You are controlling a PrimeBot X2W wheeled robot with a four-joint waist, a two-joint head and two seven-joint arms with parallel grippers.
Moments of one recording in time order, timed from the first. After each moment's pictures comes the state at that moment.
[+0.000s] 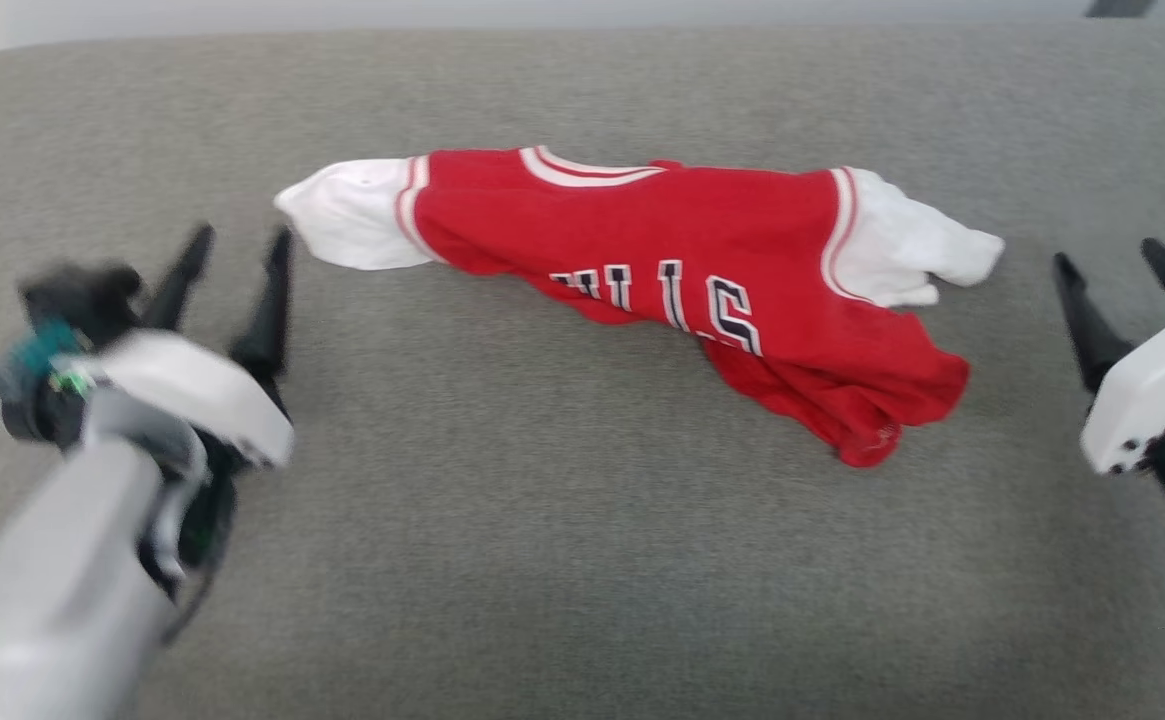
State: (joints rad) left arm -0.66 0.58 -0.67 0.48 -0.94 0.07 -0.26; right arm -0.37 -0.30 -0.08 0.09 0.23 0.13 0.36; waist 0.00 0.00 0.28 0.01
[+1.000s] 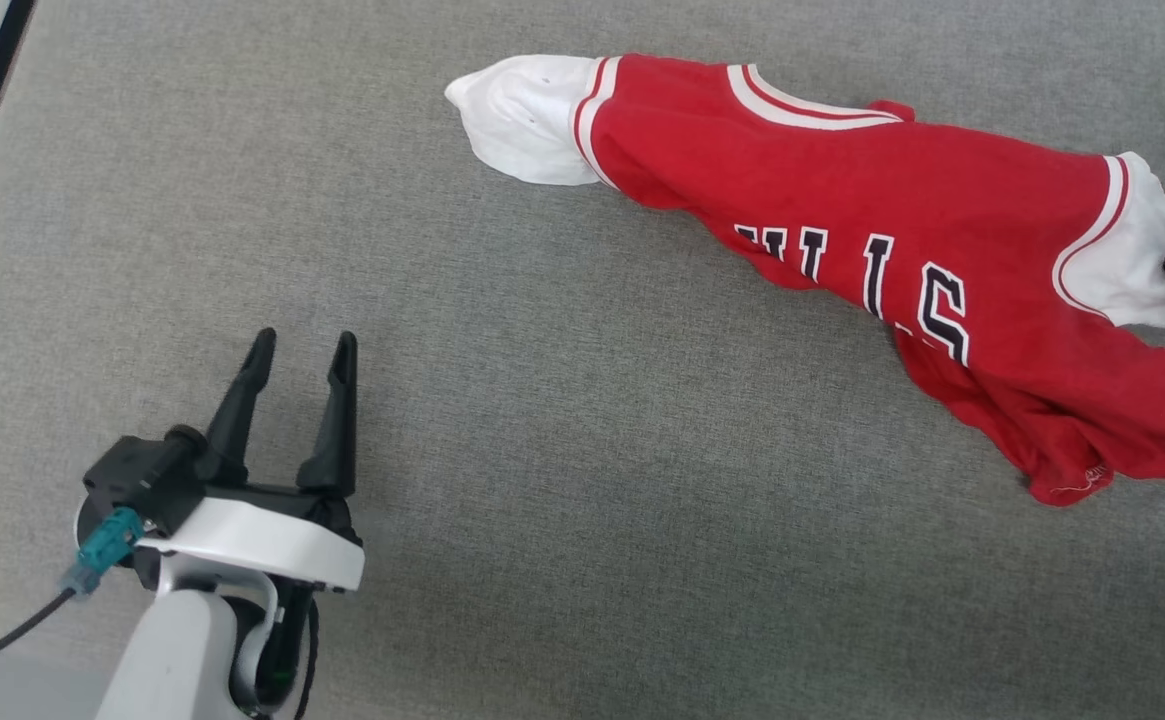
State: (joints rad) left arm -0.25 0.20 -0.14 0.21 -0.40 -0.12 -0.26; right arm -0.73 -0.71 0.28 0.40 0.63 0.13 0.85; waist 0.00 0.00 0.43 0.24
